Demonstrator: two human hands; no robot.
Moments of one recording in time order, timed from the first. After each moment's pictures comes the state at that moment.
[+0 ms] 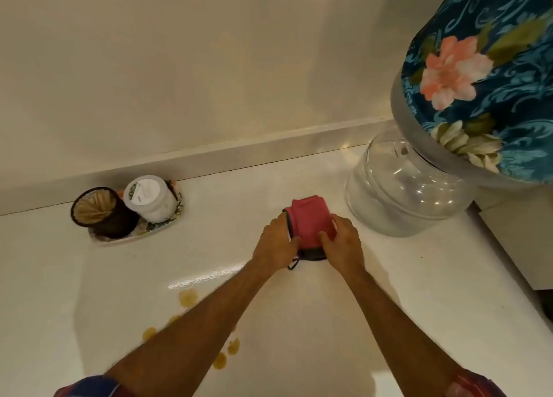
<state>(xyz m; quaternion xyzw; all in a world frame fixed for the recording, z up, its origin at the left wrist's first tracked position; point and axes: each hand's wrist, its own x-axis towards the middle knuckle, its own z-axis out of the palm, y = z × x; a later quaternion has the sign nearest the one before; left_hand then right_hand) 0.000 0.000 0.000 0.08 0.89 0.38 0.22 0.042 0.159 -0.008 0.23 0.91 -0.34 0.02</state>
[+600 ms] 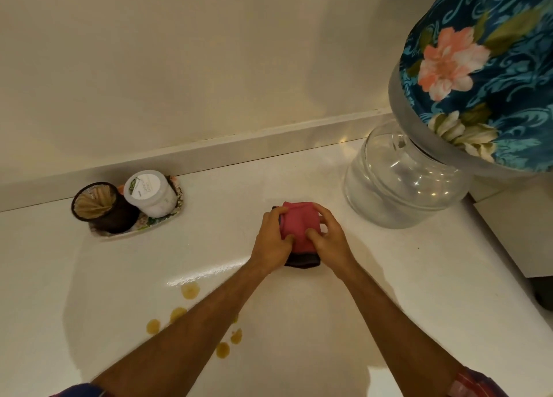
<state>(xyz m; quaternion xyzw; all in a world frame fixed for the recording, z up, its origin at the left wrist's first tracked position) 0.019 -0.019 0.011 0.04 0.83 0.52 0.19 0.056 0.133 0.019 0.19 0.78 -0.59 0.03</state>
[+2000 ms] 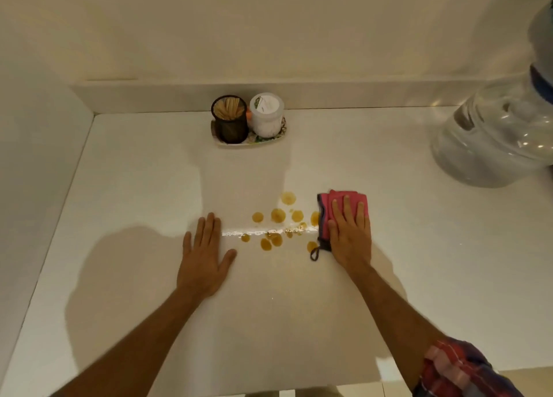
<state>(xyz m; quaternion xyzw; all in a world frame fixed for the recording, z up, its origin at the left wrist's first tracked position) 0.242 -0.384 -0.060 0.03 0.99 0.15 0.06 0.190 -0.037 -0.039 0.00 0.99 -0.12 0.03</state>
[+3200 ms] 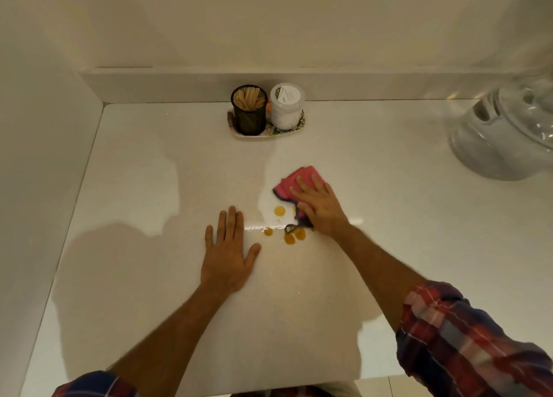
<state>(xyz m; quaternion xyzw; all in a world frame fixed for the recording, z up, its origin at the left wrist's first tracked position) 0.240 -0.387 -0.068 0.04 0.99 0.12 0.07 0.128 -0.122 -0.042 -0.18 0.96 -0.19 0.11</state>
